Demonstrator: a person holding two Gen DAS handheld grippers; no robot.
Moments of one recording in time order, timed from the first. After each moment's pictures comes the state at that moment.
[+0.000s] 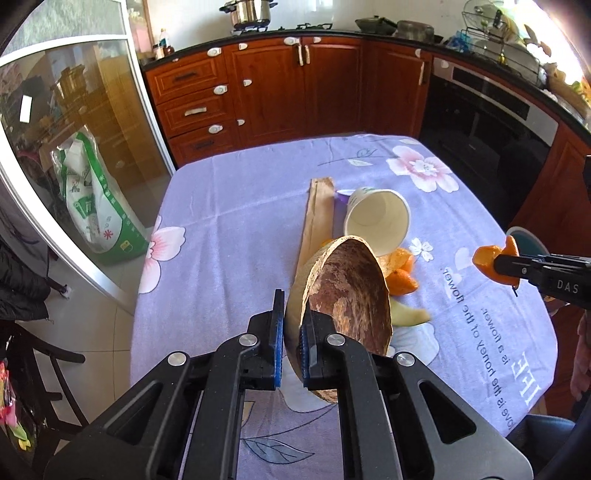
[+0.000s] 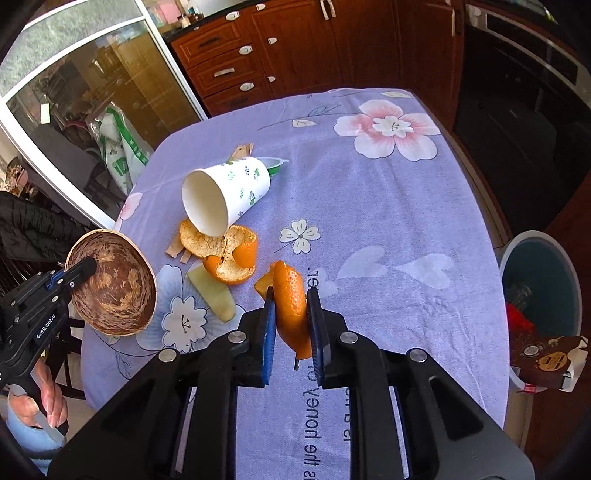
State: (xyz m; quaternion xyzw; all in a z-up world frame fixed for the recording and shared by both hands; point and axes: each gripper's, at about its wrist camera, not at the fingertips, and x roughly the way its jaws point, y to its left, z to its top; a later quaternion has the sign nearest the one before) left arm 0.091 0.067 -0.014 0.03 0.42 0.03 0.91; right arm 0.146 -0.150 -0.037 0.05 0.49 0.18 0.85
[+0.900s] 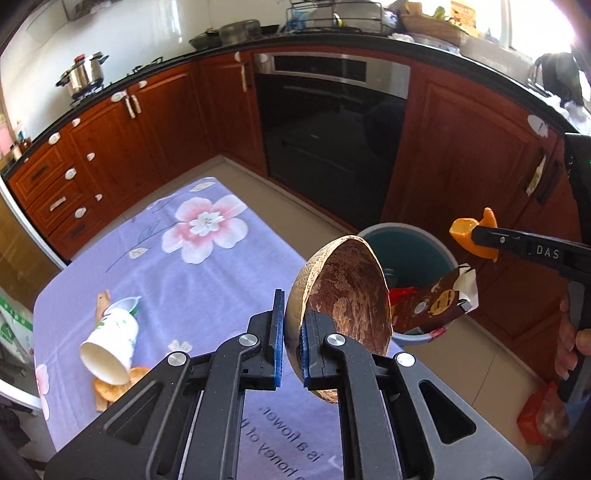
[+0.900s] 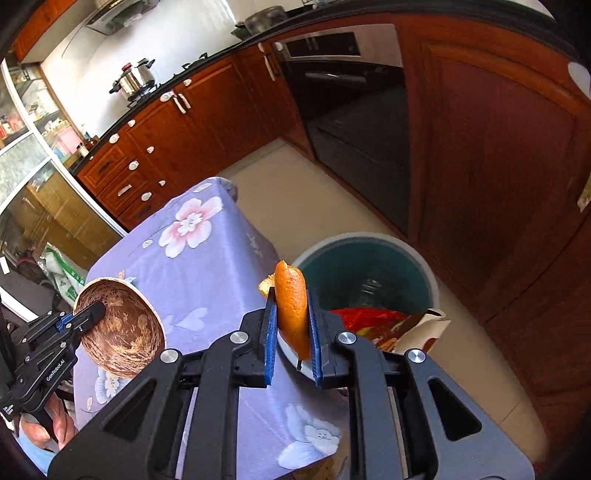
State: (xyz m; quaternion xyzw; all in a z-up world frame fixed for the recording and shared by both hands) left arm 0.149 -0.220 0.006 0.14 0.40 -0.21 0.88; right arm 0.107 -0.428 -0.013 0.19 0.42 -0.01 0.89
